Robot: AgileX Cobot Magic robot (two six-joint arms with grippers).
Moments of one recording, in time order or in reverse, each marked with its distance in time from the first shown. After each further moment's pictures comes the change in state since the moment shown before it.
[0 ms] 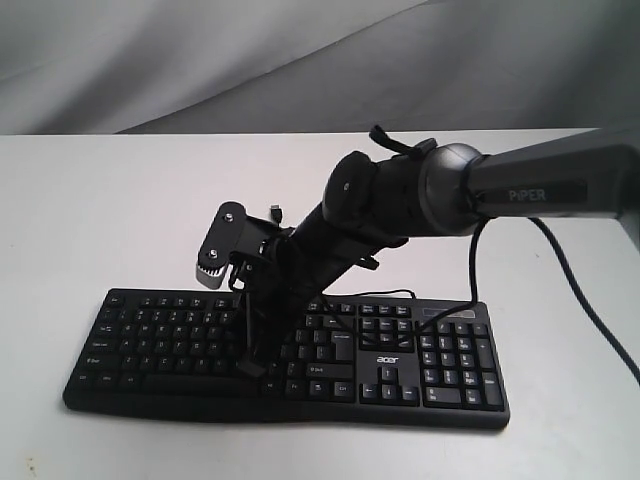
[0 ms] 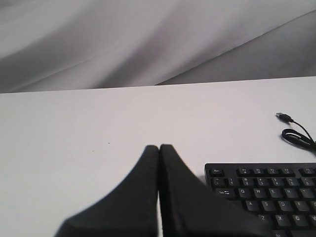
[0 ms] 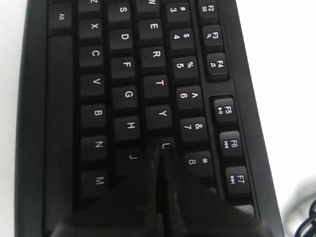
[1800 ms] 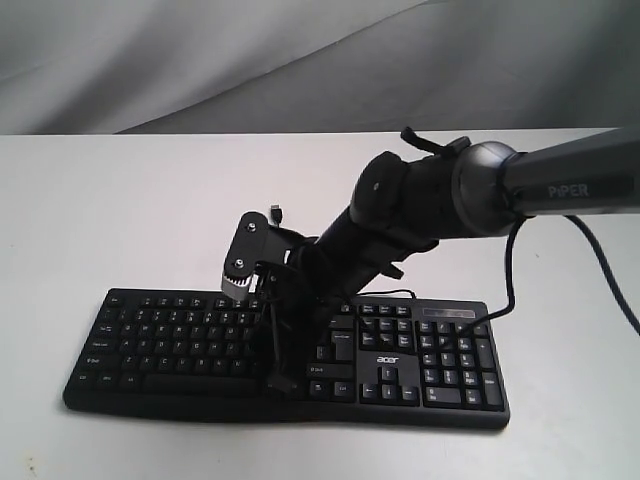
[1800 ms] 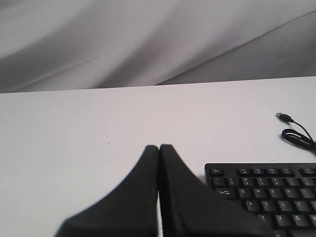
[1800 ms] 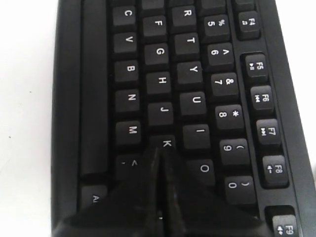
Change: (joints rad) left arm 0.000 0.000 0.000 0.000 0.000 0.000; right arm -0.038 -0.051 0.091 0.035 0.056 -0.077
